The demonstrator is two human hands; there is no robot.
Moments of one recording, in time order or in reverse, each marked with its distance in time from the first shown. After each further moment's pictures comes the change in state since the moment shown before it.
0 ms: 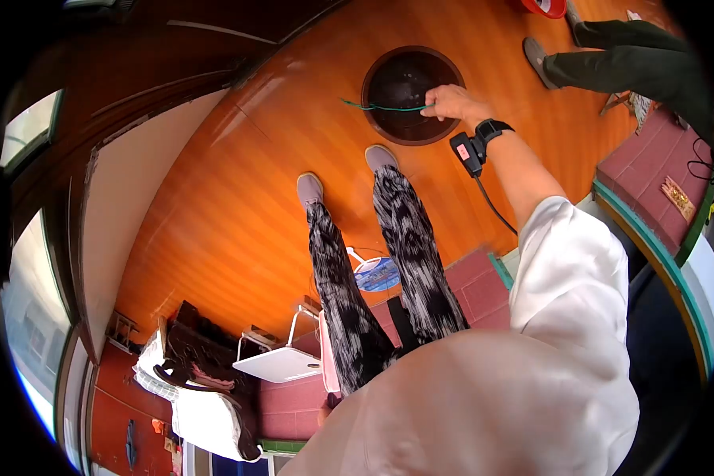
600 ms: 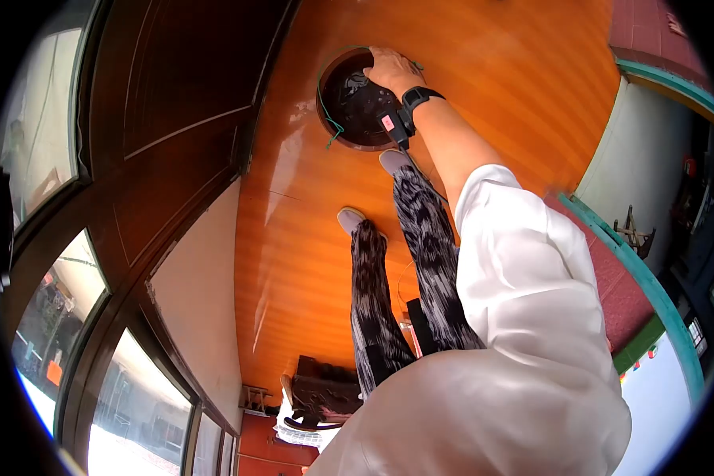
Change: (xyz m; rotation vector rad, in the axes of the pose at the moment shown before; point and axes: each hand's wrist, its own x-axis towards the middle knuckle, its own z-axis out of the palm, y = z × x) left_hand -0.032 0.027 -0.188 0.490 0.368 0.012; right_hand 0.006 0.051 0.004 0.530 0.611 0.266
